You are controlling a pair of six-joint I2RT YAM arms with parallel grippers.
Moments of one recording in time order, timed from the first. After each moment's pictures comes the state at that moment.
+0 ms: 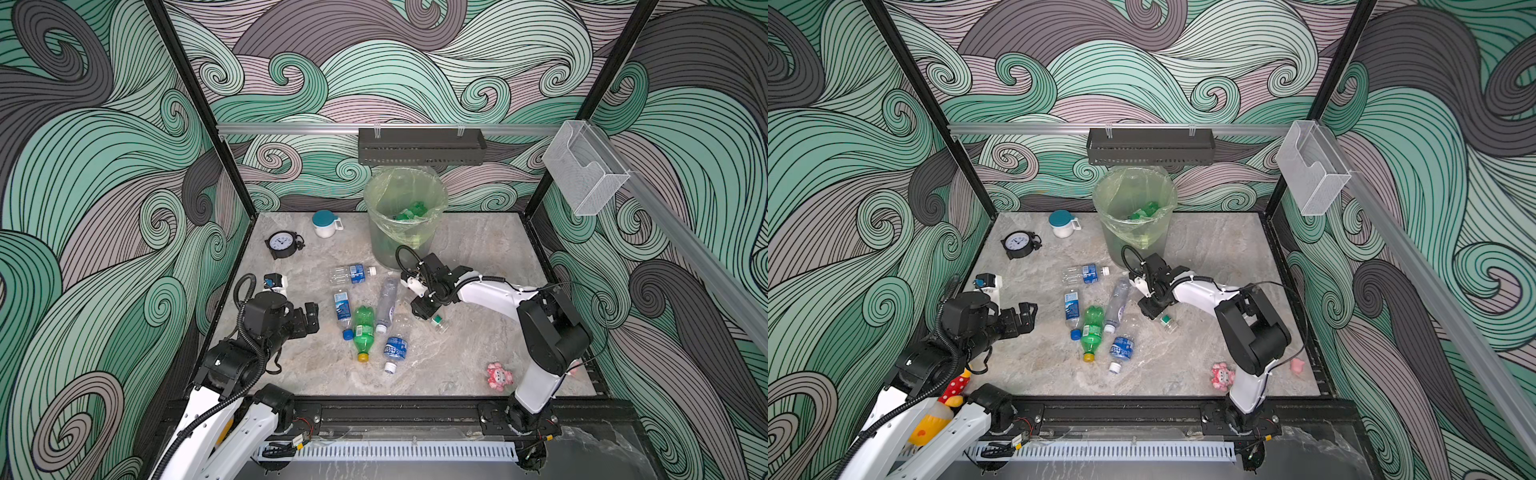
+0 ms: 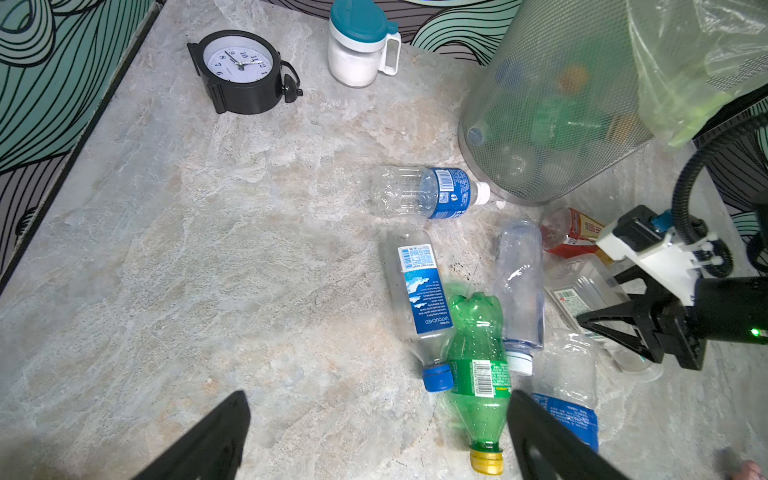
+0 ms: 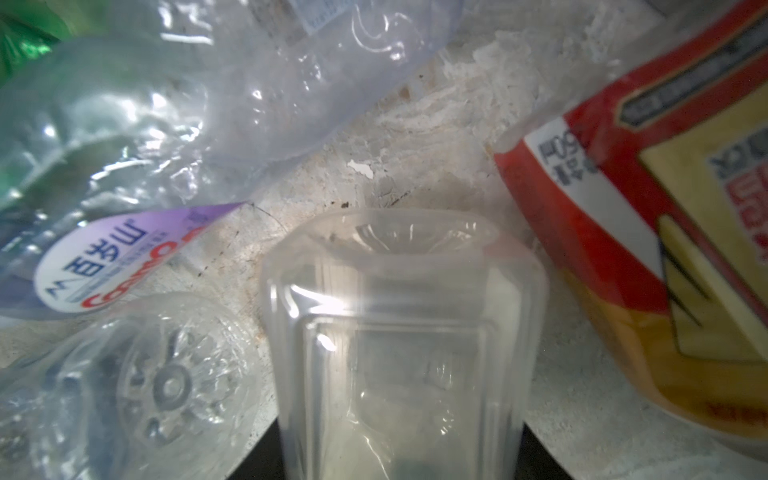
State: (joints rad) left arm -0.36 0.59 0.84 -0.96 -0.17 -0.45; right arm 0.61 1.74 1.10 -0.58 -0.11 -0.20
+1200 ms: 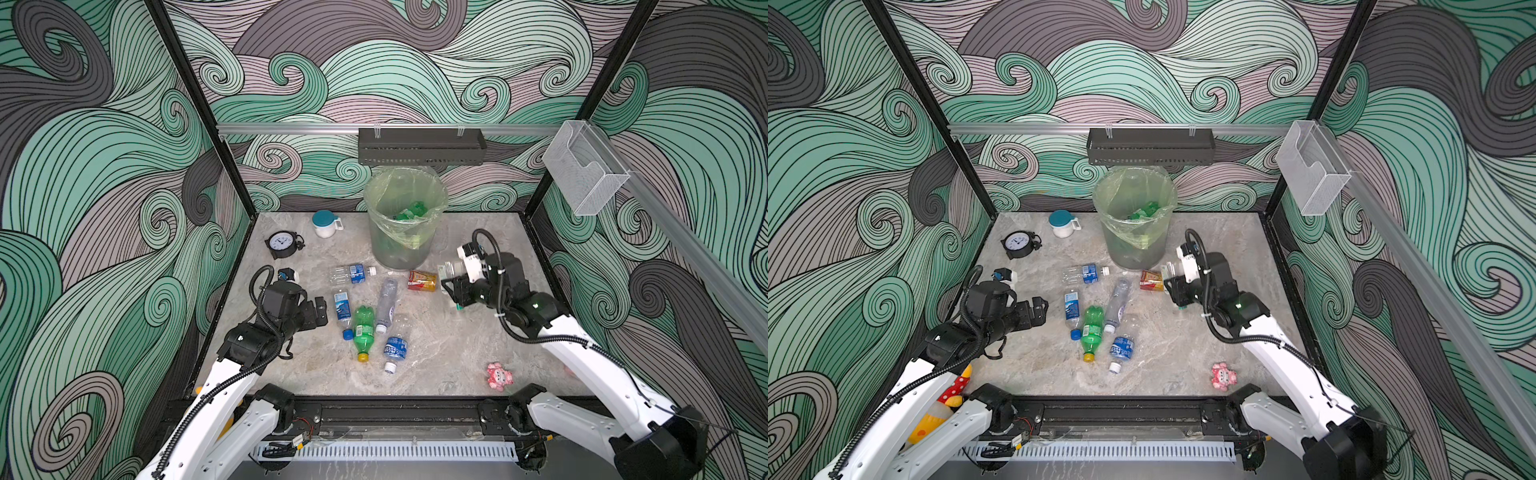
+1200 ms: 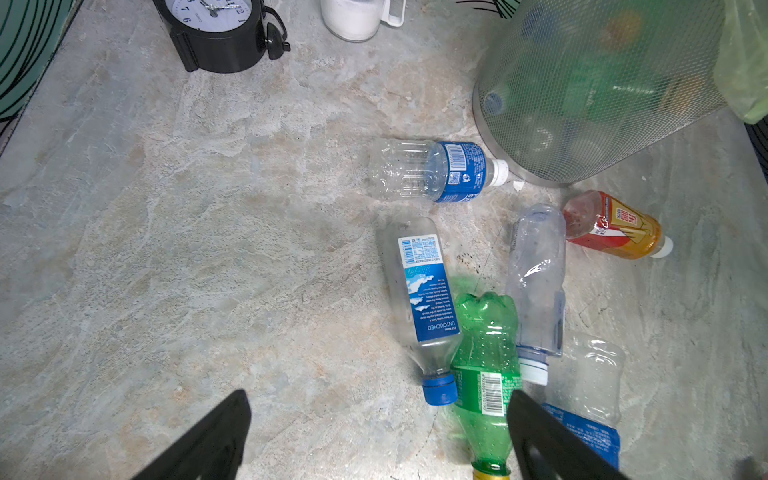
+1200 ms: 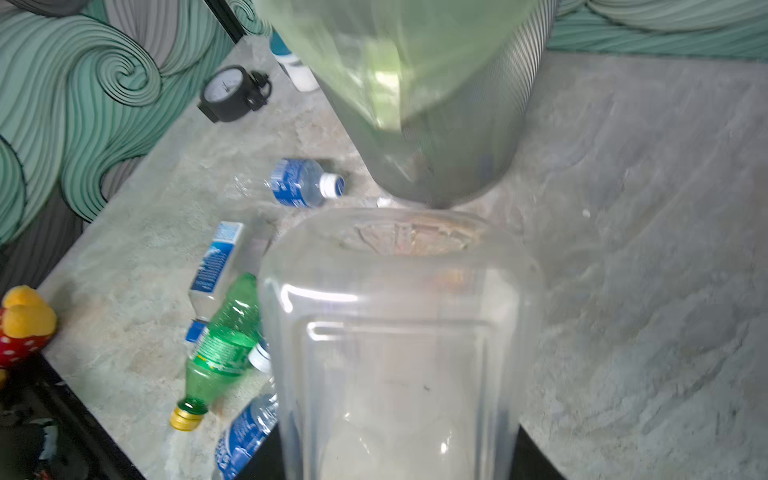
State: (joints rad) left arm -0.36 0.73 0.80 -0.86 -0.15 -0.47; right arm 0.46 1.12 1.04 -0.48 -0.16 0.15
